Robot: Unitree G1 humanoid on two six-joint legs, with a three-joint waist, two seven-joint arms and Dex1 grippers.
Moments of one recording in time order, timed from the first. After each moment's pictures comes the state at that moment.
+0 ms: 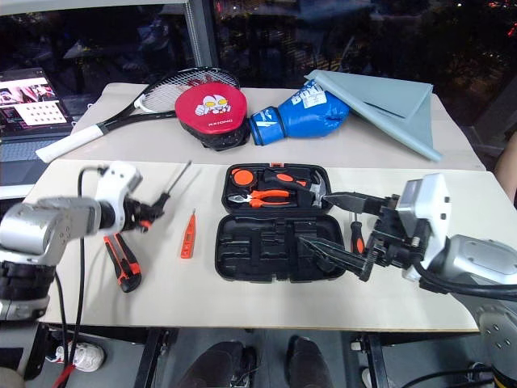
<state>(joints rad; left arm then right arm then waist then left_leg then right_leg) -0.67 0.83 -0.03 -0.02 -0.41 1.06 -0.62 -0.01 -0.85 -0.47 -0.74 0.96 0.69 0.77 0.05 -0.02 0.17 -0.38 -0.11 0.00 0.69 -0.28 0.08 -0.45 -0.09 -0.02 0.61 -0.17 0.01</state>
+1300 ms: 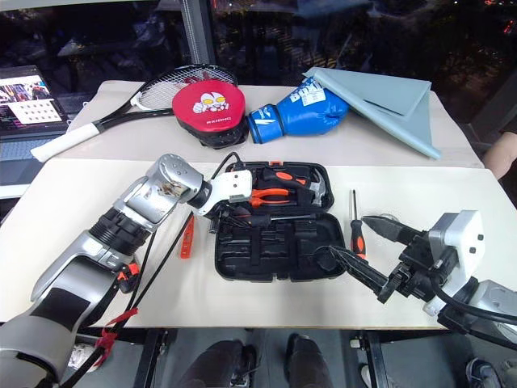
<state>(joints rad) -1.01 0.50 -0.57 0.34 0.04 0.49 -1.32 0.29 -0.77 -0.63 -0.84 1.03 0.68 0.56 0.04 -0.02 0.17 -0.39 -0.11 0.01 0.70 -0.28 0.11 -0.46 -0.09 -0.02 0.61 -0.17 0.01</state>
